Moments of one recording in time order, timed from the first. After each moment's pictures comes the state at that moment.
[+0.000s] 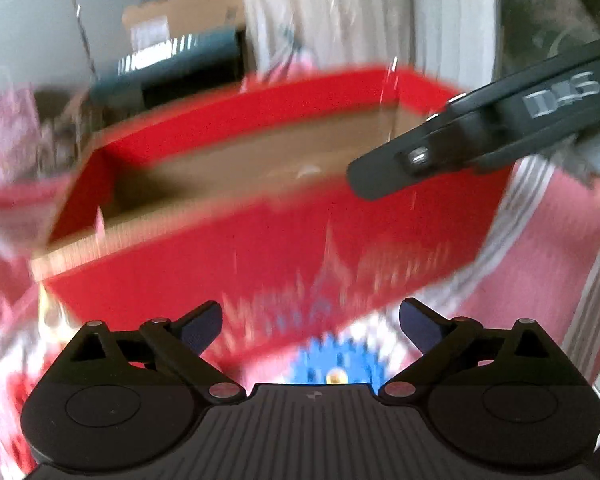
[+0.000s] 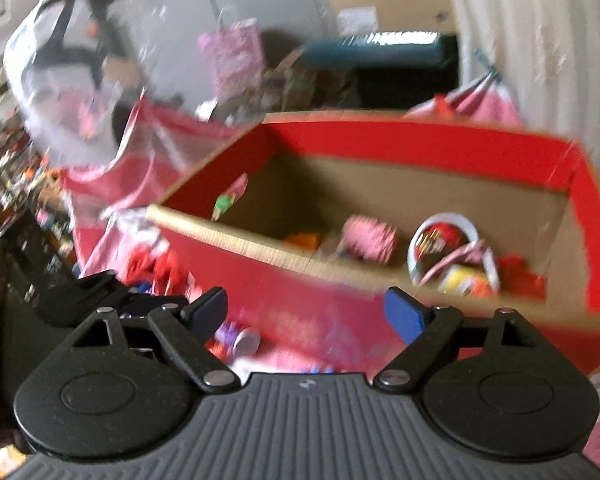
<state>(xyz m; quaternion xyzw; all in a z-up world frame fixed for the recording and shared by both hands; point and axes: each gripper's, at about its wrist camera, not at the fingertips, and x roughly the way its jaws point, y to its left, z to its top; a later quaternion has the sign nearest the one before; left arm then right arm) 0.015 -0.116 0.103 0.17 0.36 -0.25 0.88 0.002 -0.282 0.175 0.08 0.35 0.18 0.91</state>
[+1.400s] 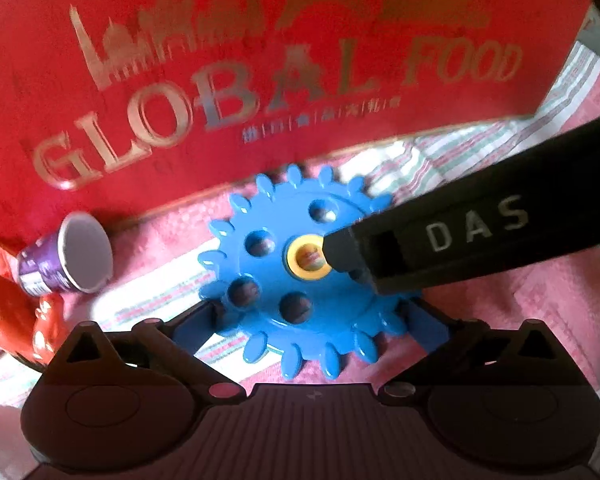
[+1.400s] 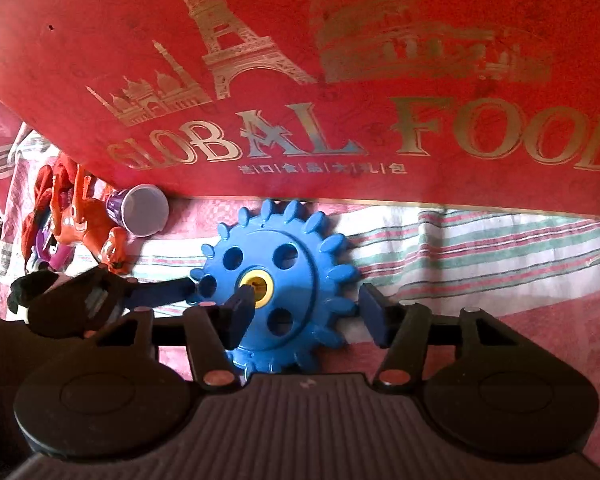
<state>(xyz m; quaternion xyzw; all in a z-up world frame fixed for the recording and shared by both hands) 0.054 -0.128 -0.080 0.17 0.49 -0.24 0.82 0.040 -0.256 -0.039 0.18 0.51 0.10 0.83</state>
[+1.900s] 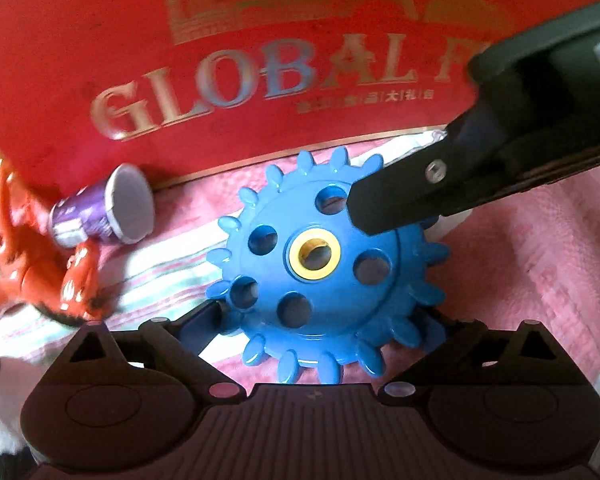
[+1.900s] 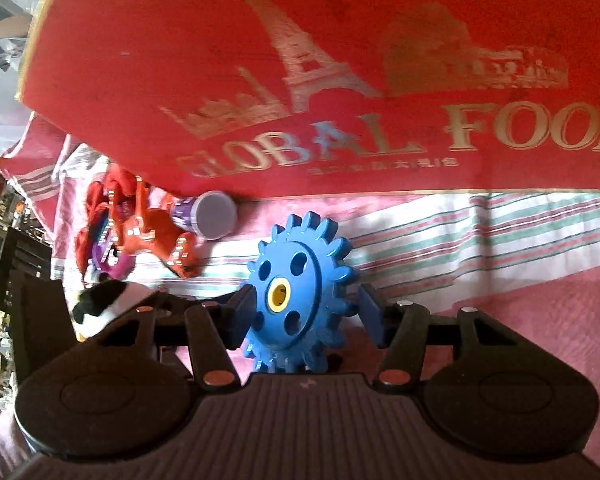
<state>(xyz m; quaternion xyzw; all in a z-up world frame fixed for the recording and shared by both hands) 0.037 -0.087 -0.073 0.14 0.49 -0.22 0.83 0.027 -0.248 -0.007 0.24 0.51 0.15 0.81</state>
